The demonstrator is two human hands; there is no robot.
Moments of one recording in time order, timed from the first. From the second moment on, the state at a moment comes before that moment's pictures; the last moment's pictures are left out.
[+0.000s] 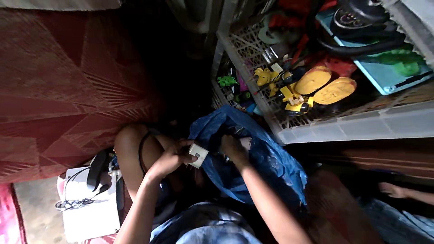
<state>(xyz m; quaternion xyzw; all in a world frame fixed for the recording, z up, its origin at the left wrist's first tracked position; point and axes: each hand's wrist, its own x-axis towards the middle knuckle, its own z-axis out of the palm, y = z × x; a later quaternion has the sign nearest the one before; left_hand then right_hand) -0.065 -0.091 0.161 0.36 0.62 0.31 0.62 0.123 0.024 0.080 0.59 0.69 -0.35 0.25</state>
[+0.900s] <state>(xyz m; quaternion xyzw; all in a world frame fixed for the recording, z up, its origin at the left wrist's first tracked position) -0.077 -0.105 0.164 0.42 0.63 0.29 0.58 0.208 -0.034 0.114 0.11 0.18 -0.88 -0.43</state>
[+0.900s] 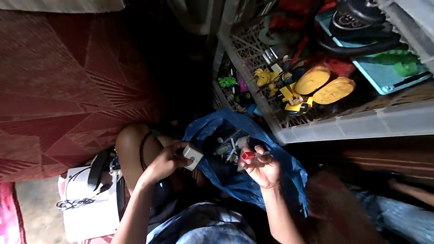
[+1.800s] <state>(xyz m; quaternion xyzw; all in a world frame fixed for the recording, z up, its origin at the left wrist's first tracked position) -0.081 -0.138 0.172 0.40 0.61 0.41 0.55 0.200 -0.047 0.133 0.43 0.38 -0.66 -0.48</state>
